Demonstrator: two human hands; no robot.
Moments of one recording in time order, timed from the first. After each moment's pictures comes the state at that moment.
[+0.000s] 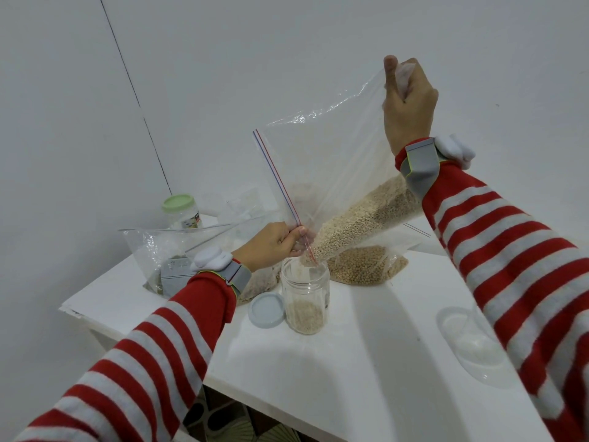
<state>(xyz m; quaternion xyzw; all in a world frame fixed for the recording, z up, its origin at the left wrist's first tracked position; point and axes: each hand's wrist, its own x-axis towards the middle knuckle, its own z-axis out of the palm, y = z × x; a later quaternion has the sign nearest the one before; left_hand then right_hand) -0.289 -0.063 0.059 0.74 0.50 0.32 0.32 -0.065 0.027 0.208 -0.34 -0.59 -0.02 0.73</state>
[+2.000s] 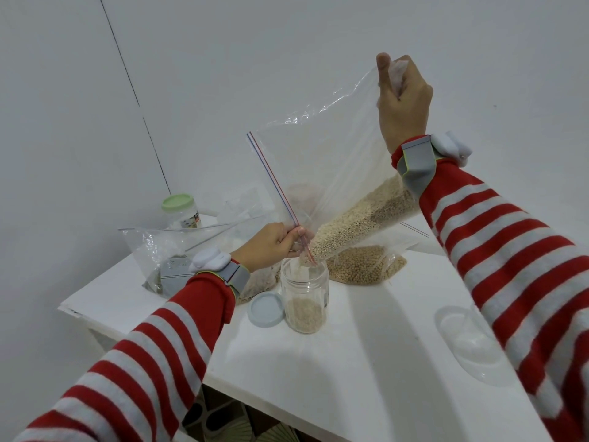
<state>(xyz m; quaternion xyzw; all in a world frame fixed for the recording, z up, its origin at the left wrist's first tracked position) -0.291 -0.060 0.053 0.73 0.49 0.33 0.35 -0.071 0.020 0.212 -0.33 -0.60 -0.02 0.73</state>
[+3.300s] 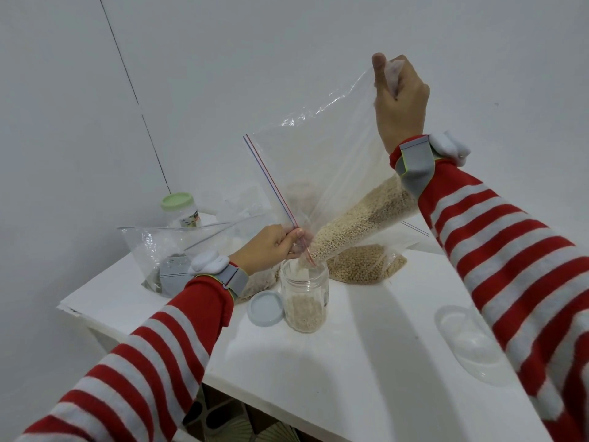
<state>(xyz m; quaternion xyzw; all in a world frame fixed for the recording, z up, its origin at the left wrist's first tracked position) -0.293 -0.063 0.048 0.73 0.49 0.34 0.33 -0.075 0.021 0.211 -0.32 -0.60 -0.02 0.73</state>
